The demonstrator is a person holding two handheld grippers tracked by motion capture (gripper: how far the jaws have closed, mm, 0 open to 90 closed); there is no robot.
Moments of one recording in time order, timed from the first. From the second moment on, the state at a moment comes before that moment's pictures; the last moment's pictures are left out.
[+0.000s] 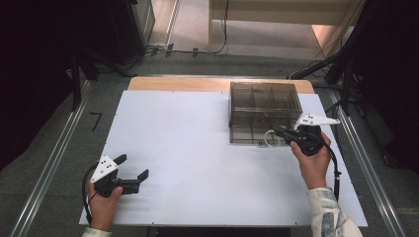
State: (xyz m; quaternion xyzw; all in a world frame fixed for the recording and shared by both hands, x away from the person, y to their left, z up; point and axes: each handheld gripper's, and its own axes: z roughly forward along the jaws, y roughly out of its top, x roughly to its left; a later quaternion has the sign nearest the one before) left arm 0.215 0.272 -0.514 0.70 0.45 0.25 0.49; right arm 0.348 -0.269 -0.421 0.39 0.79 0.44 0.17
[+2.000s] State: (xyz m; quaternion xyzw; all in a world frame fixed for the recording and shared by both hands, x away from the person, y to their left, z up) left arm 0.215 0.272 -0.514 0.71 0.45 0.25 0.49; right arm 0.393 -0.193 -0.428 0.35 0.82 0.43 0.14
